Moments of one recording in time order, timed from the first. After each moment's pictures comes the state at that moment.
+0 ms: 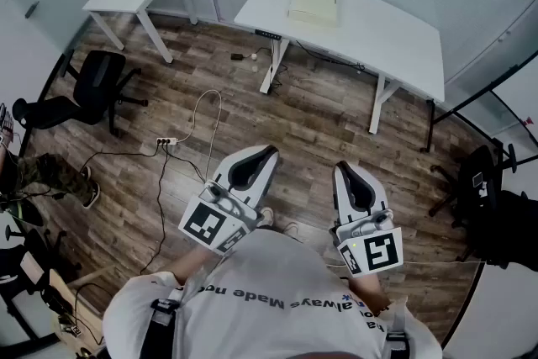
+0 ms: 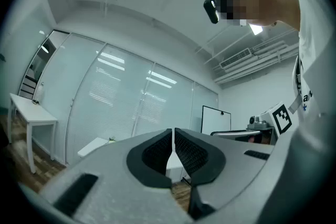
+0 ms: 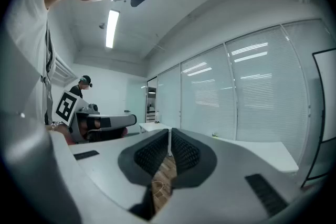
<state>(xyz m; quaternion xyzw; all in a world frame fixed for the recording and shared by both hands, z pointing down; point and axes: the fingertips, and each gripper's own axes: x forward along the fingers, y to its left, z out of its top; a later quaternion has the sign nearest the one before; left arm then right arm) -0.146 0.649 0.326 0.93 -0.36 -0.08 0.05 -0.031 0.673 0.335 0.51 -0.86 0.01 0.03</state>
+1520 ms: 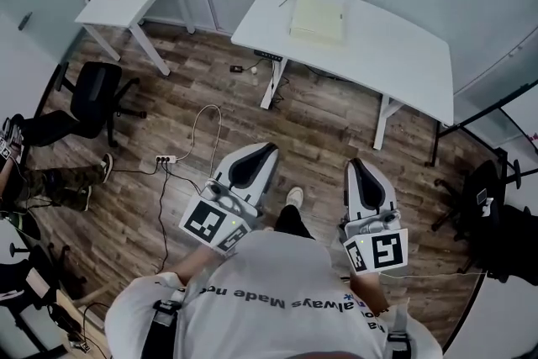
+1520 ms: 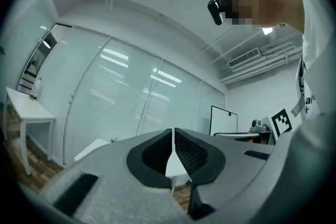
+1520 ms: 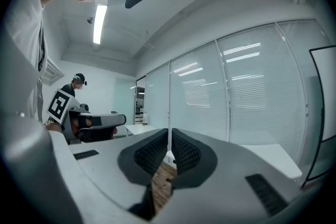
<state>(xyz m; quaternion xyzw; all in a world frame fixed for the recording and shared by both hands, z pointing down) -0.152 0.492 0.334 0.92 -0.36 -0.09 0.07 -0.011 0.517 0.342 0.55 -0.83 0.01 0.02</state>
